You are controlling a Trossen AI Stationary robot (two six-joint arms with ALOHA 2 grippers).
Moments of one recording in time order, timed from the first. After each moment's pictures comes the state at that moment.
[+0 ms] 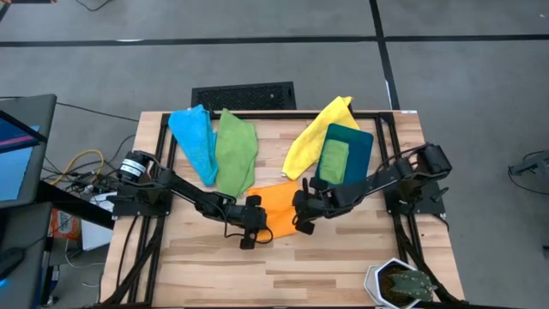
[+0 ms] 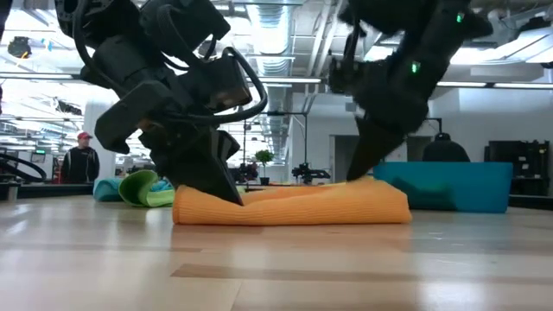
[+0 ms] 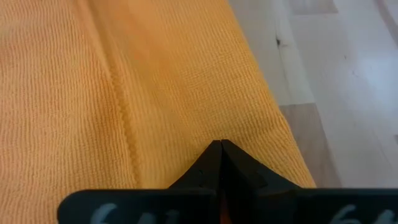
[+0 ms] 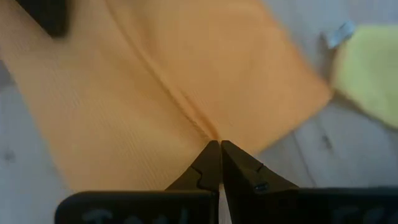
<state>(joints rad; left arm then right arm) -0.27 1.82 0.81 0.20 -0.06 -0.16 0.27 1.72 0.99 -0.40 0.34 0.45</state>
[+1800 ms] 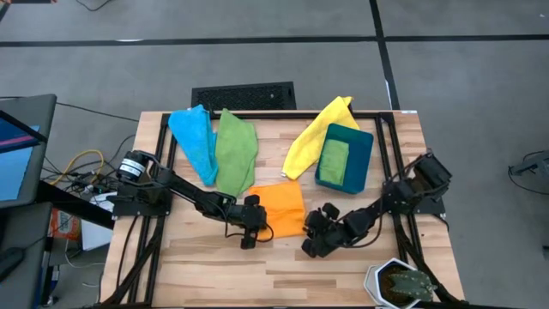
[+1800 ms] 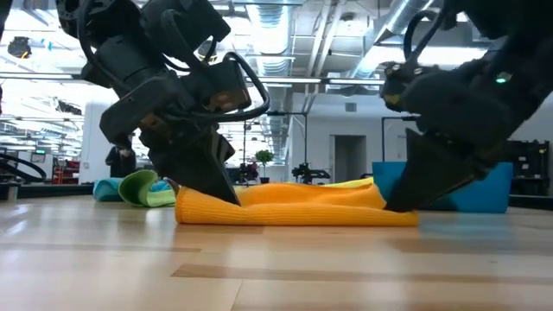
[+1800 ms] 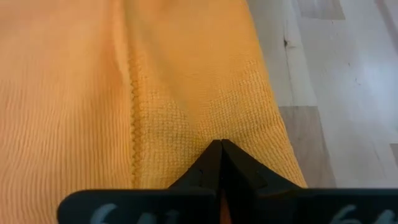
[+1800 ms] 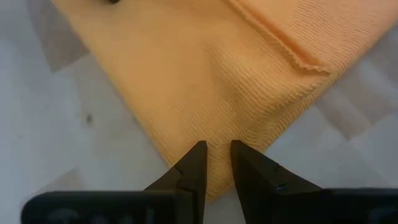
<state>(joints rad) -0.27 1.81 0.81 0.15 -0.05 -0.25 0.55 1.82 0.83 -0.14 0.50 0.96</state>
